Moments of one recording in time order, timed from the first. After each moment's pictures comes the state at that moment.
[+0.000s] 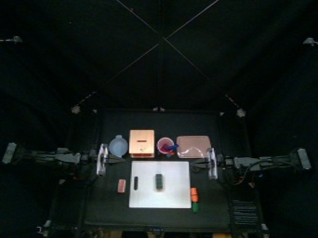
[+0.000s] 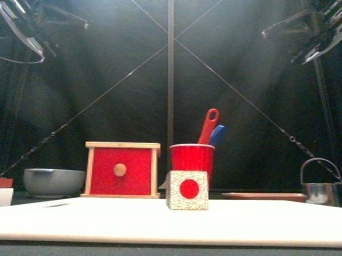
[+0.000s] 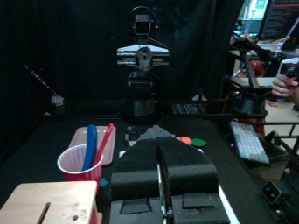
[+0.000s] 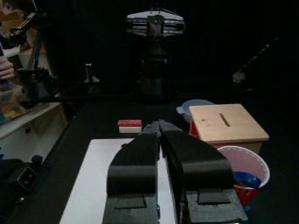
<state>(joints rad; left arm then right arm) 0.00 -0.96 1.17 0.00 -0.30 0.00 0.00 -0.97 1.19 0.00 -0.29 0.00</state>
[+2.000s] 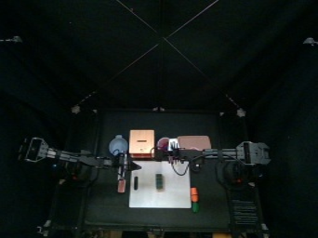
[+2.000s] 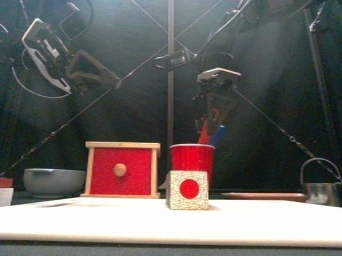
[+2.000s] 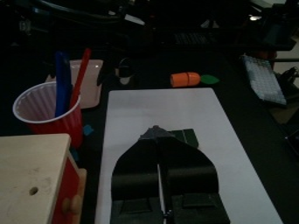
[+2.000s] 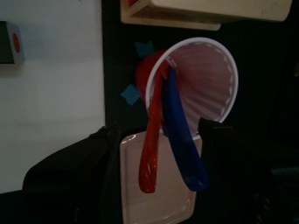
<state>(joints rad) -0.04 -0.43 1.11 0.00 -0.46 0.00 -0.10 0.03 0.28 -0.37 0.94 -0.03</state>
